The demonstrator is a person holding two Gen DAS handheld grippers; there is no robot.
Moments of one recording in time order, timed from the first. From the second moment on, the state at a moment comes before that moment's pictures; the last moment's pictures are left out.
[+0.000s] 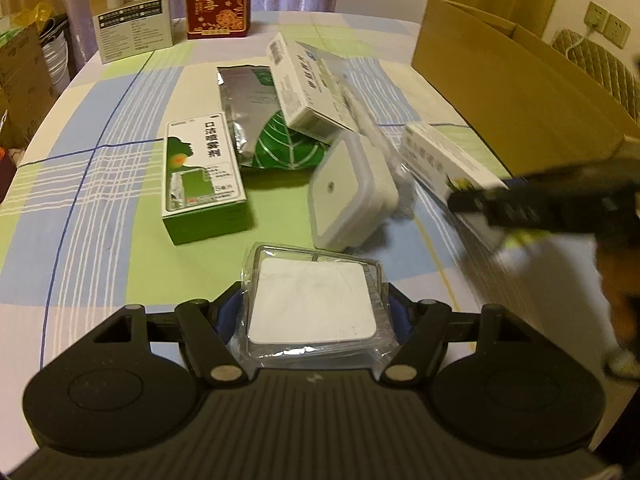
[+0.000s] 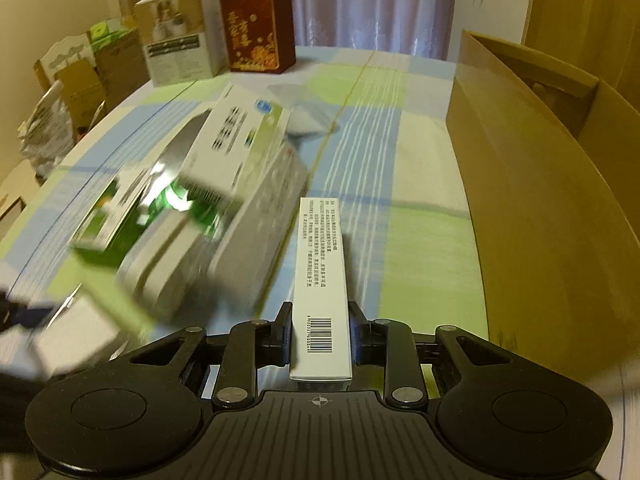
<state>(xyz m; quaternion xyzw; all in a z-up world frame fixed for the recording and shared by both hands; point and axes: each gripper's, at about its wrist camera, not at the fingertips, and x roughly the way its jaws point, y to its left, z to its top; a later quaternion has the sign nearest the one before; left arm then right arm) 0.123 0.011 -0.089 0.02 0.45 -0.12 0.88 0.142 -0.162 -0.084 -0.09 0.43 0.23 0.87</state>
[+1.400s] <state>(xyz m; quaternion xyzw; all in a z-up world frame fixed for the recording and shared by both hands) 0.081 -0.044 -0.043 0.09 0.42 -0.15 0.89 0.084 -0.211 -0.029 -0.10 0.39 0.22 0.89</state>
